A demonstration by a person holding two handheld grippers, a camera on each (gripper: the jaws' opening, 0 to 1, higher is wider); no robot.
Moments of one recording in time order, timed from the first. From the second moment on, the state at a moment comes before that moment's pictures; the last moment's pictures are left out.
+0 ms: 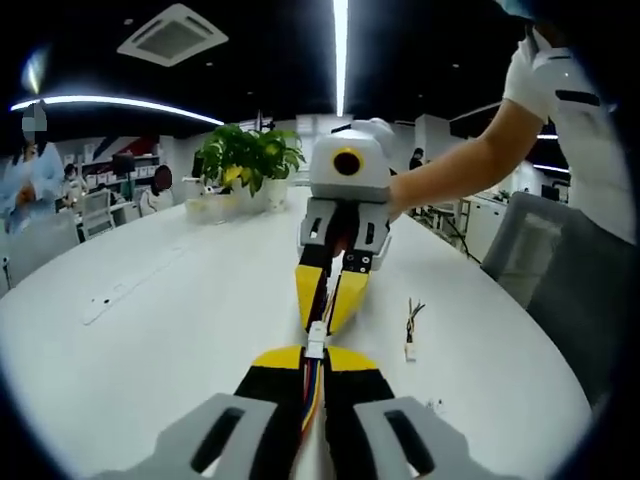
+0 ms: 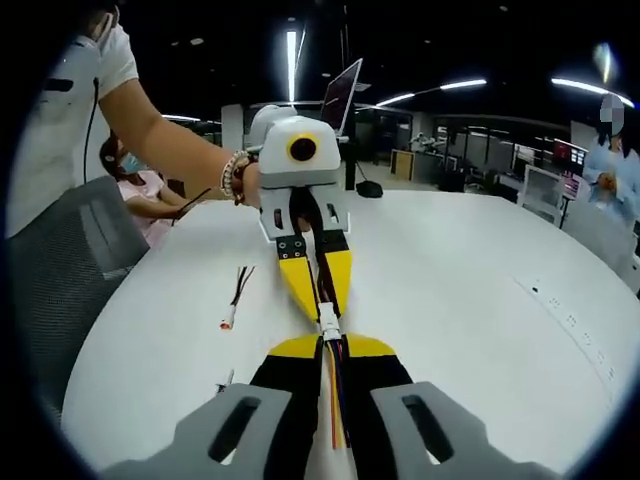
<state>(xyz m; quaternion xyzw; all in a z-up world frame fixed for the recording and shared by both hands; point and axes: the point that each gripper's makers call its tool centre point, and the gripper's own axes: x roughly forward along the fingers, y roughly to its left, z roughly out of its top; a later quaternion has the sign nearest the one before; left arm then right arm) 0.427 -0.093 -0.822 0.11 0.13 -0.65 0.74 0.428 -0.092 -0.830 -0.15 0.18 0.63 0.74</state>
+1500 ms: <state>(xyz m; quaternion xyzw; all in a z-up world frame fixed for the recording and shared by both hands) 0.443 -0.085 -0.853 0.14 0.17 -0.64 0.74 0.428 -0.090 -0.856 -0.15 0.20 0.62 0.75</state>
